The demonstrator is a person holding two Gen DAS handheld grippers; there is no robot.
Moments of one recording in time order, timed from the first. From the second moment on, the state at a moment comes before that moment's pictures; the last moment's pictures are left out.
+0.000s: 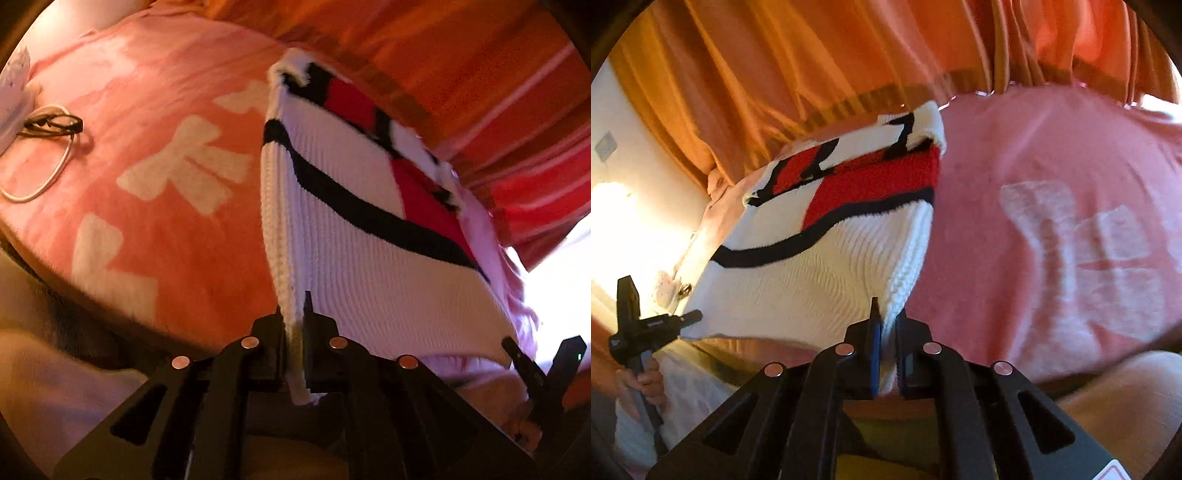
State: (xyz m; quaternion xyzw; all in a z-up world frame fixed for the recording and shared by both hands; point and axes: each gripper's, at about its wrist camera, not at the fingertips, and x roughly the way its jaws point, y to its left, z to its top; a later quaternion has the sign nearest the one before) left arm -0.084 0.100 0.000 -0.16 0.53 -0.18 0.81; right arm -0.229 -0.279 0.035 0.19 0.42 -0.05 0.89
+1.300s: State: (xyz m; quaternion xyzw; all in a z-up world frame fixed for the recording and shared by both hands) left arm 0.186 -0.018 -0.012 -0.04 0.47 -0.09 0.88; right arm 0.061 -0.402 -0.010 0.27 0.44 -0.04 0.85
